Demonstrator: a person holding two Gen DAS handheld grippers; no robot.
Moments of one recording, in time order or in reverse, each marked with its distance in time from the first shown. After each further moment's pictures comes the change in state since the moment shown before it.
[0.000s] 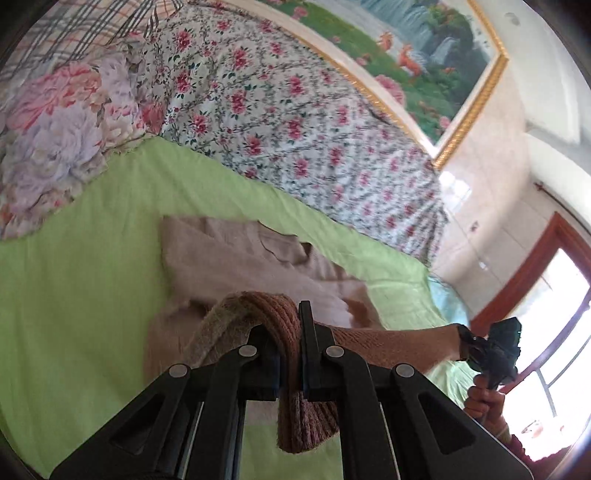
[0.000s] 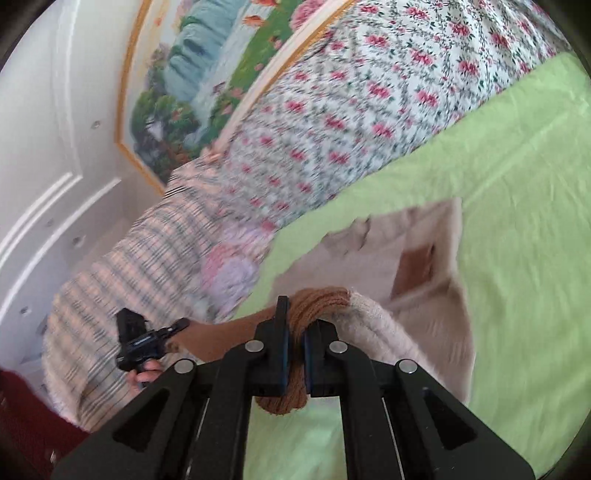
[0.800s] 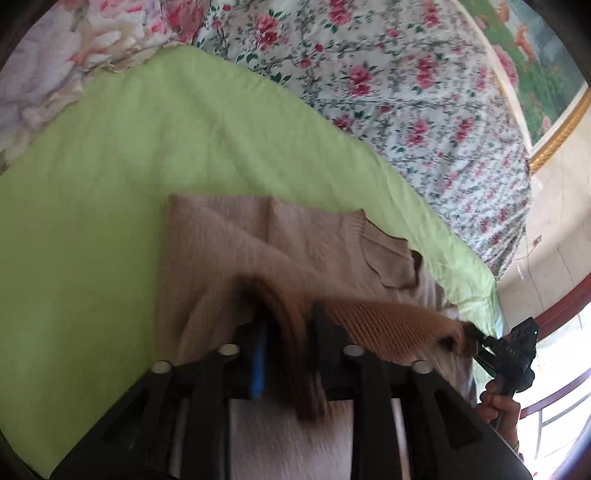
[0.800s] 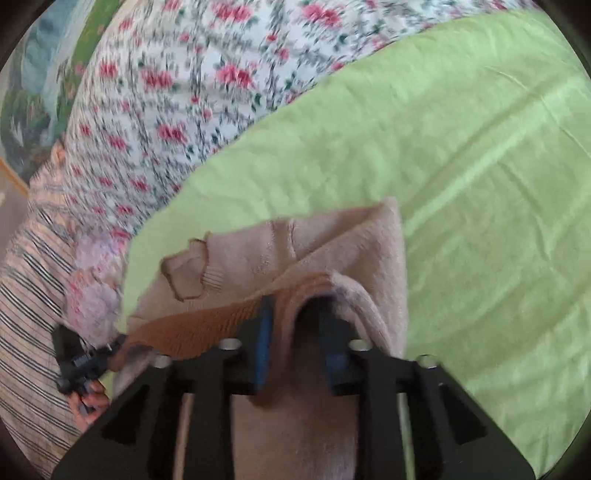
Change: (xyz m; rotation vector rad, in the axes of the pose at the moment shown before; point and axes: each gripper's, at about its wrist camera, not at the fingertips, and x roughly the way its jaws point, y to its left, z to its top) left arm 0.196 0.098 0.044 -0.147 0.198 0.135; right arm 0.147 -0.112 0.051 0.160 0.123 -0.336
